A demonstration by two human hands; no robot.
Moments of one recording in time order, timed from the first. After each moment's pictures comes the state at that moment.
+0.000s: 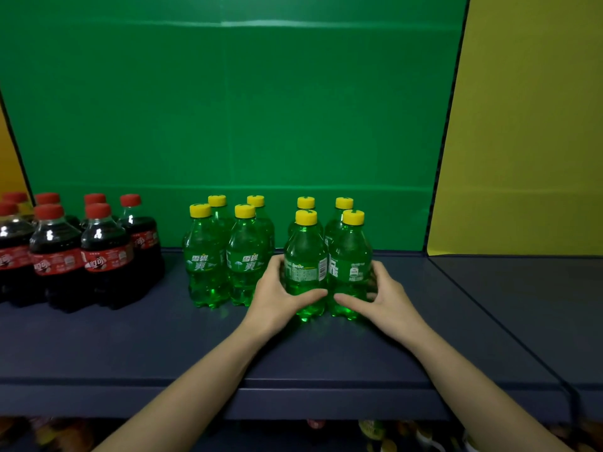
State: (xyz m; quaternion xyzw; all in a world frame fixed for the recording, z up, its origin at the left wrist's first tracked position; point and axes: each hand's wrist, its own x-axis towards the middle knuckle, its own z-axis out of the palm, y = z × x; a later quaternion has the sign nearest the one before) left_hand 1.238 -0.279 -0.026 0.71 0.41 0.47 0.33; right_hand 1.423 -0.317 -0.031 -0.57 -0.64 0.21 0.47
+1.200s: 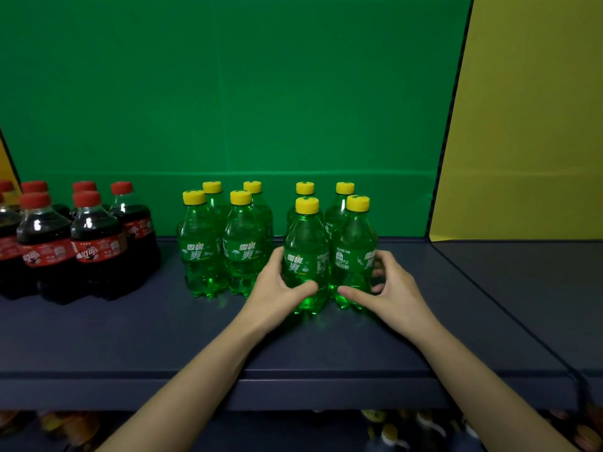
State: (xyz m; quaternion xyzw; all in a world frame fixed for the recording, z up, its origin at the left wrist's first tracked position) left_hand 1.234 -0.283 -0.030 0.71 0.39 0.44 0.38; right_hand 1.424 -0.321 -0.036 -0.59 -0.63 0.14 0.48
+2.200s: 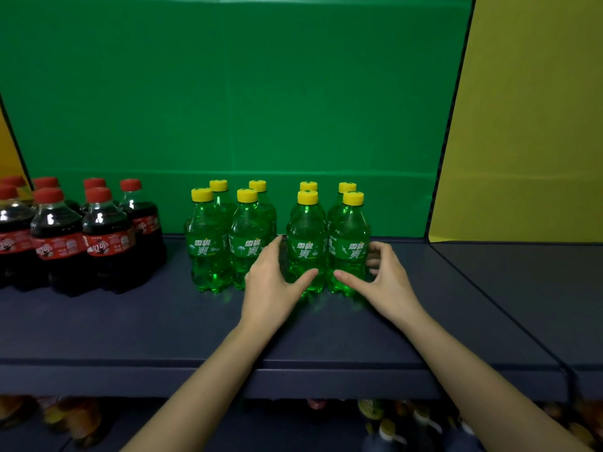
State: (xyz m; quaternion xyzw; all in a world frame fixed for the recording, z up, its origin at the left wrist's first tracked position) left_hand 1.235 -0.285 -0.033 0.72 0.47 0.51 0.09; right_hand 1.416 -0.310 -0.034 -0.61 -0.61 0.12 0.49
